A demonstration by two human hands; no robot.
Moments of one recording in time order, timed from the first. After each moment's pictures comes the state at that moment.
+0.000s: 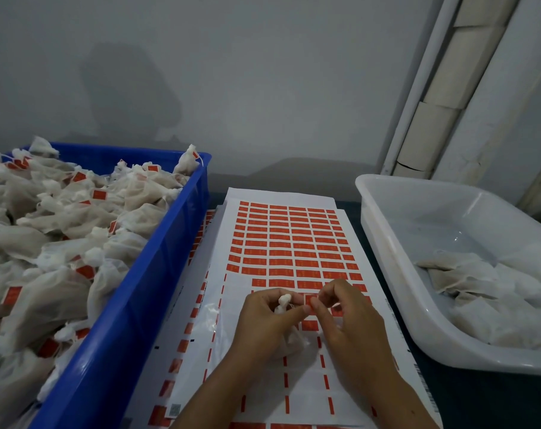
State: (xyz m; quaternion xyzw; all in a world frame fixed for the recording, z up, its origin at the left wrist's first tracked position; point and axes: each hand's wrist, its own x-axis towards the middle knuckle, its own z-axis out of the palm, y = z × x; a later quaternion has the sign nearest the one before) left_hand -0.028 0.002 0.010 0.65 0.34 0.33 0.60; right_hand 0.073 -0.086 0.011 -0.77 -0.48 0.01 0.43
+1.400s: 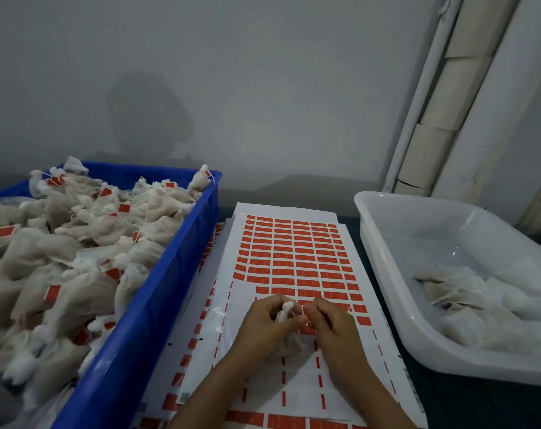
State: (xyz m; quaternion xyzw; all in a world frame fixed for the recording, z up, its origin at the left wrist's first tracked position) left_hand -0.035 0.001 0.008 0.71 0.32 0.30 0.55; right_hand 0.071 -0.077 -0.006 -0.68 -0.42 0.19 0.57
